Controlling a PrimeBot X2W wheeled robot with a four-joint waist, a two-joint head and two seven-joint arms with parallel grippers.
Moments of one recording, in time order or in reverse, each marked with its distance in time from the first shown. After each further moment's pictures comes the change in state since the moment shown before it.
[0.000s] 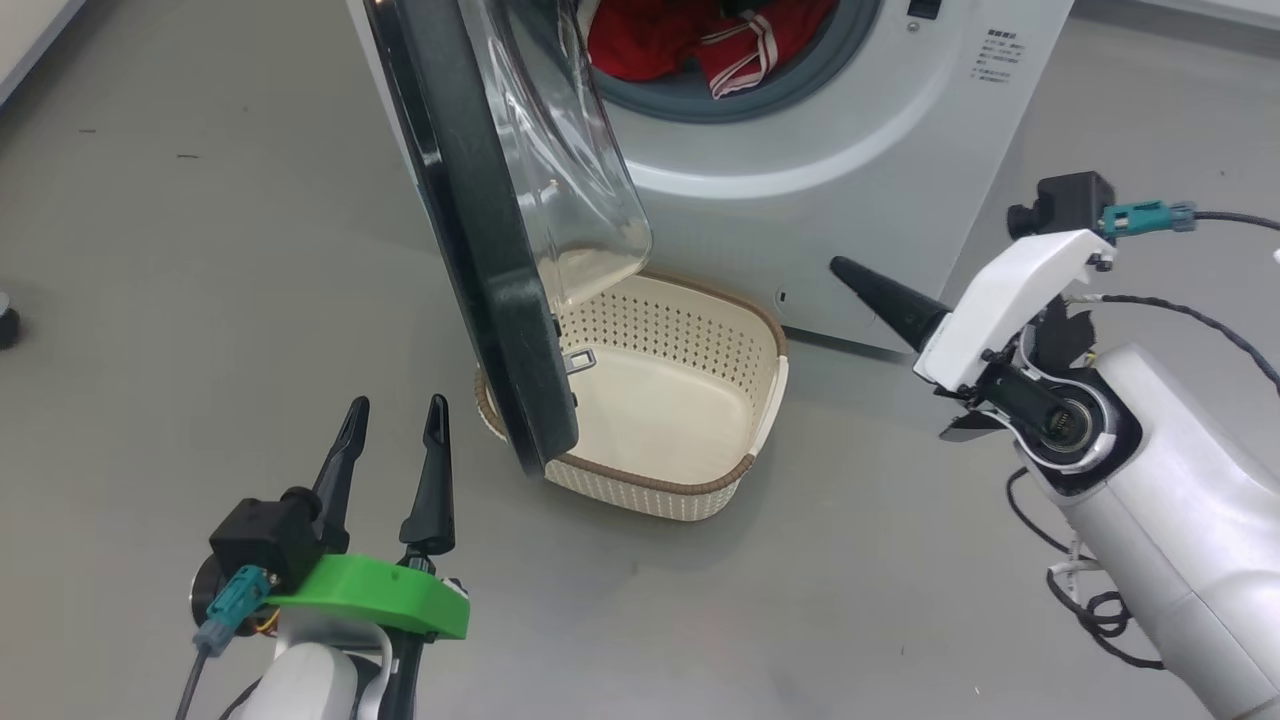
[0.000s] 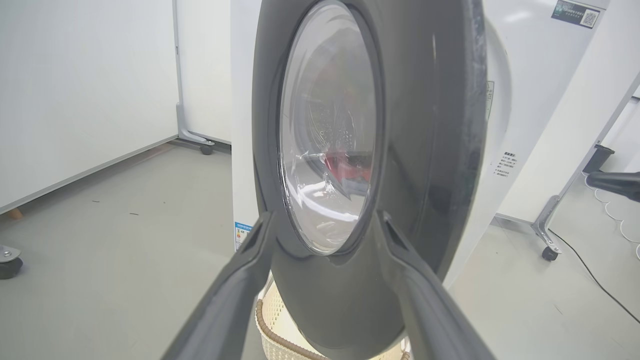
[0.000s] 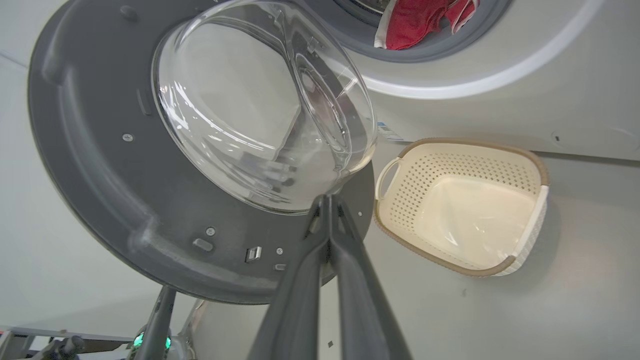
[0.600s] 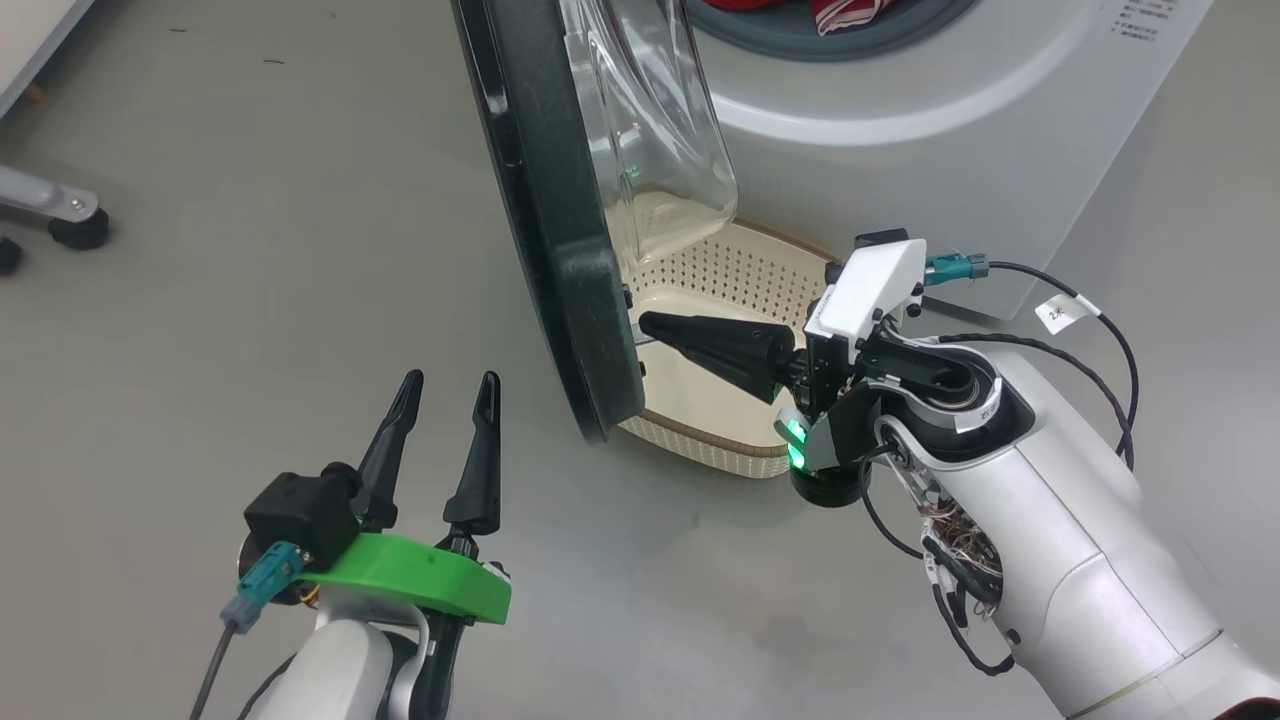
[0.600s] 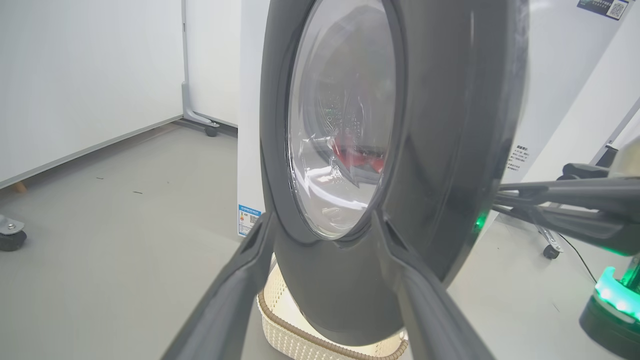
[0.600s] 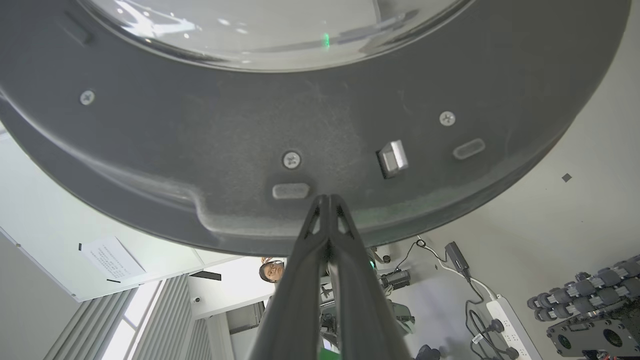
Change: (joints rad) left arm -0.042 0.000 -0.091 -0.026 -0.073 -0.003 0.000; right arm -0.030 0.240 -0.069 0.061 0.509 -0.227 0.276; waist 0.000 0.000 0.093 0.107
